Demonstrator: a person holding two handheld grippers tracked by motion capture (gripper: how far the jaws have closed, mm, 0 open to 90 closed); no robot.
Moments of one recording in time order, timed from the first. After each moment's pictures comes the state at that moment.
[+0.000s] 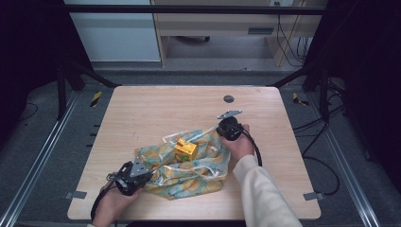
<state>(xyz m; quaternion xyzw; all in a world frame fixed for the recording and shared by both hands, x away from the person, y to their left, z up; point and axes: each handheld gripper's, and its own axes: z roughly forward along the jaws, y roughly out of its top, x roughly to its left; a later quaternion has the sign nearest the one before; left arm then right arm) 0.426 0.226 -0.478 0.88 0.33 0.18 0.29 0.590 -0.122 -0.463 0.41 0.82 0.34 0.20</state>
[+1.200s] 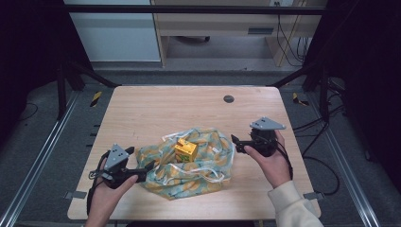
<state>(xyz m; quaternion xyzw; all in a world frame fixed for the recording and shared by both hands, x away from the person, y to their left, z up) 0.425 0.245 -0.420 0.75 0.40 0.25 0.47 0.490 -0.192 -0.393 0.42 0.75 0.43 0.28</state>
